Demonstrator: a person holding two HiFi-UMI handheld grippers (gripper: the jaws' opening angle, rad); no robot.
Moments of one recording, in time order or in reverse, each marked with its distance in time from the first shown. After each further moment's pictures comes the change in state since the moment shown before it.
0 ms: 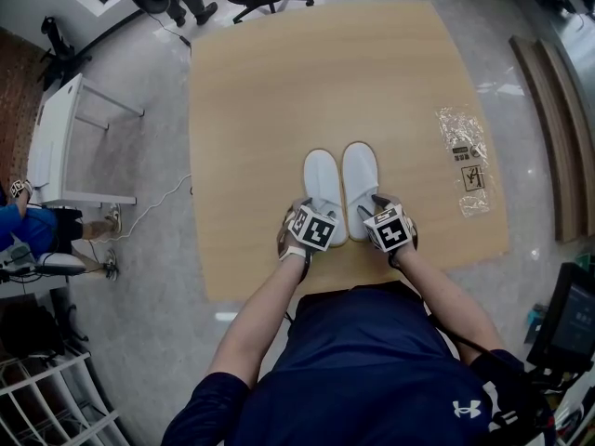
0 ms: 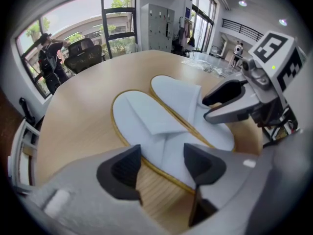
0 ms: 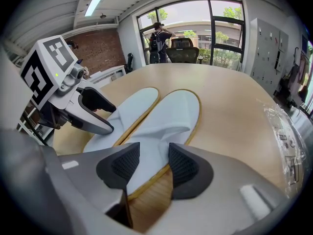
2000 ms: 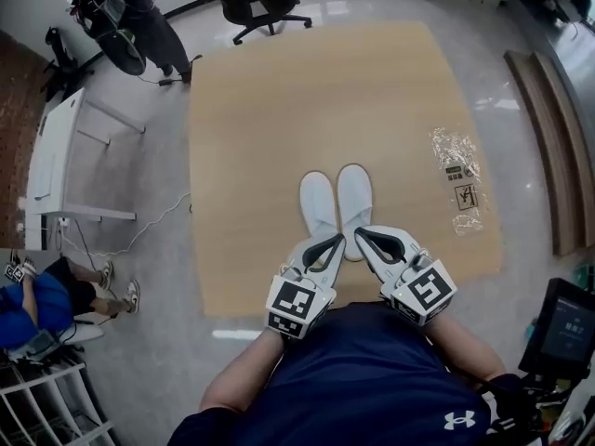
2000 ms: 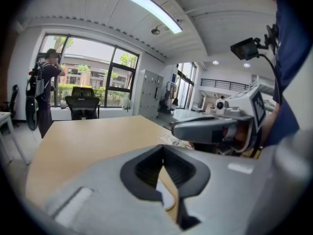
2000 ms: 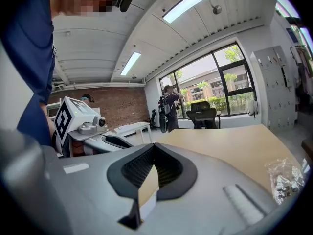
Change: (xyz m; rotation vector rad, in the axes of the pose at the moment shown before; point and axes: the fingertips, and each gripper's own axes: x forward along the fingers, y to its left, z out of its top) left arm -0.210 -0.075 0.114 -0.032 -0.712 -0.171; right arm -0.223 0.077 0.146 -0.080 -0.712 0.270
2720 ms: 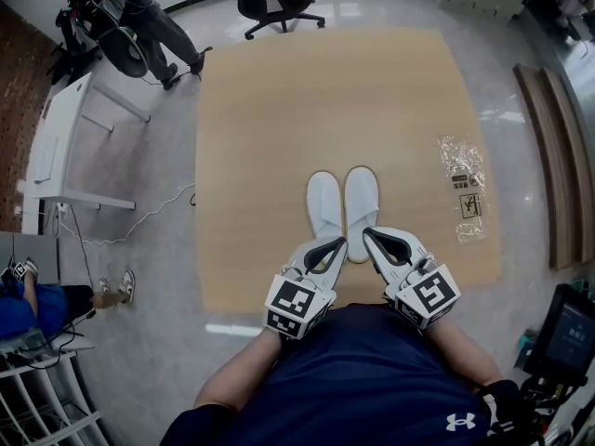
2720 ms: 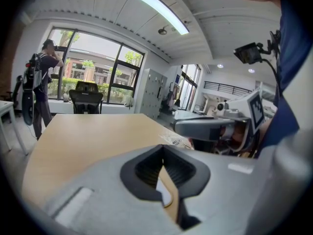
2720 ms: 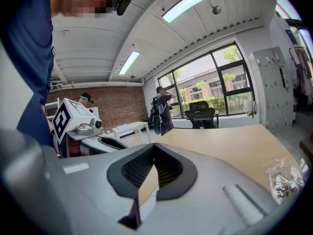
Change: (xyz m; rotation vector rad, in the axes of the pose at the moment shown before) left arm -0.016 0.008 -0.002 -0.079 0.001 0.000; right arm 0.007 0.004 0.000 0.006 0.017 -0.023
